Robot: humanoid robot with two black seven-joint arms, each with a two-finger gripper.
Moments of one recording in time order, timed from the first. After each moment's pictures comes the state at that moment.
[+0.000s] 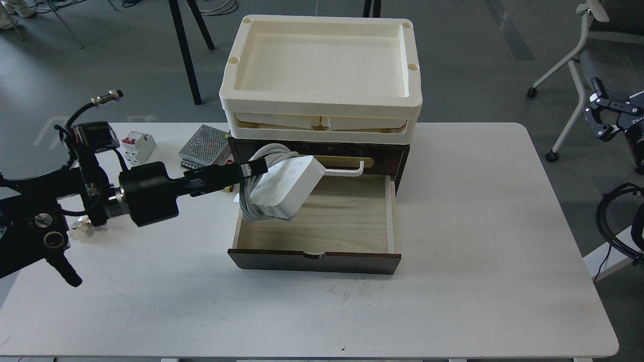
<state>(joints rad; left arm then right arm) -0.68 0.84 -0.39 -1.54 1.13 -0.20 -0.49 0.43 -0.80 0.89 1.12 0.15 0.27 0.49</state>
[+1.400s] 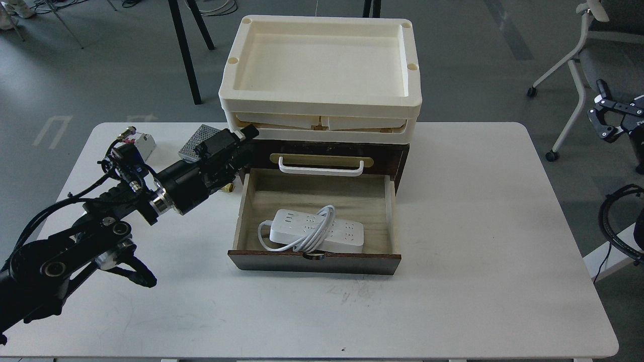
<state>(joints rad) -0.49 0.53 -0.67 -1.16 0.68 -0.30 -0.49 0.42 -0.79 0.93 1.11 0.15 0.30 0.49</state>
